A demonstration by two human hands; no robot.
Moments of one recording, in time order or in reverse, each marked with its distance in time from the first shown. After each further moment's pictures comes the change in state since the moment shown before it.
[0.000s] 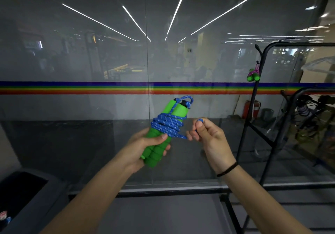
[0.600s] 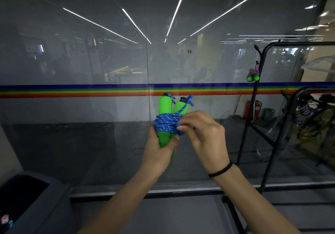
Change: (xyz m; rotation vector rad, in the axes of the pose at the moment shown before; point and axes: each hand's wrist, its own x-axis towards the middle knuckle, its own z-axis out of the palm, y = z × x) left_hand 0.007 -0.022 0.044 0.265 0.346 0.294; right_hand 0.001 -0.024 0.021 -0.917 0.126 -0.572
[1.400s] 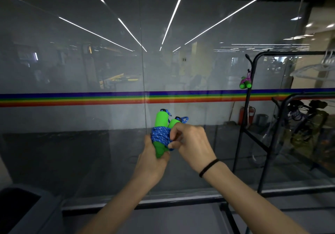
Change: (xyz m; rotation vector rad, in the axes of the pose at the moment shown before) left_hand -0.002 0.002 -0.013 0.417 -0.051 0.017; right_hand 0.013 0.000 0.011 -0.063 -0.400 0.337
